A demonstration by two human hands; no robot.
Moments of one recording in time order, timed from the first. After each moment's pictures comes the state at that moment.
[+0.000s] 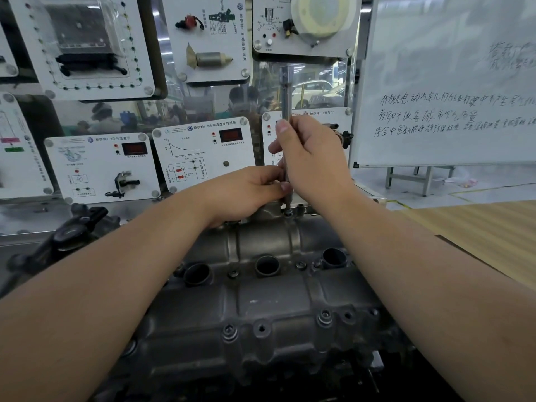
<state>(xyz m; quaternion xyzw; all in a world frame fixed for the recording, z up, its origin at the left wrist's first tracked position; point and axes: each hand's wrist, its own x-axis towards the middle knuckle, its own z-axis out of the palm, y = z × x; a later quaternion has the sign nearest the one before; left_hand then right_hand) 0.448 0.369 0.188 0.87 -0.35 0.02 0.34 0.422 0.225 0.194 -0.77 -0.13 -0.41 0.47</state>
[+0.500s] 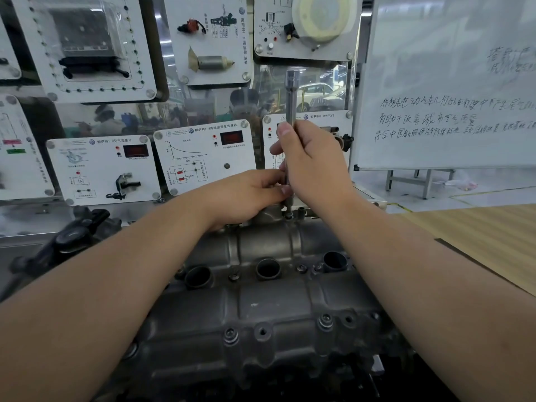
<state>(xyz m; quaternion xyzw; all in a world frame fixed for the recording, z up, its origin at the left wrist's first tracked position) 0.450 0.369 0.188 0.87 -0.35 0.01 0.35 0.420 0.225 0.194 -0.77 -0.13 -0.40 0.47</state>
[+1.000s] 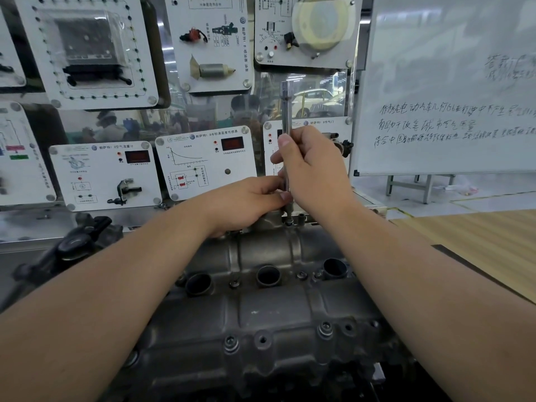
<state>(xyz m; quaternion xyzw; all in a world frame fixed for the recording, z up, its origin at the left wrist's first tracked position) 0.450 0.369 0.187 0.87 -0.35 0.02 0.35 0.422 0.224 0.193 -0.77 -0.13 -0.40 0.48</state>
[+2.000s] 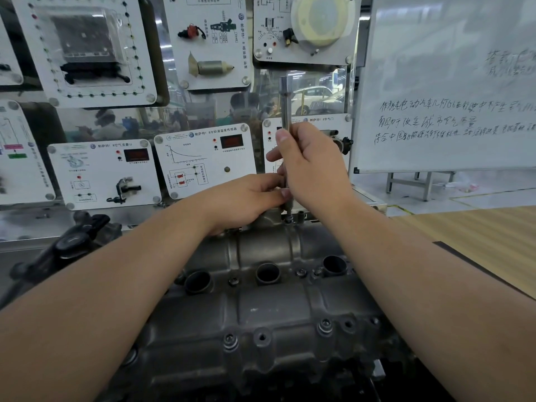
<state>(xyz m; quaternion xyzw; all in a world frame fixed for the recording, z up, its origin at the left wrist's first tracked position) 0.447 0.369 0.188 0.88 -0.34 0.02 0.33 0.422 0.224 0.194 -0.77 -0.14 -0.40 0.48</state>
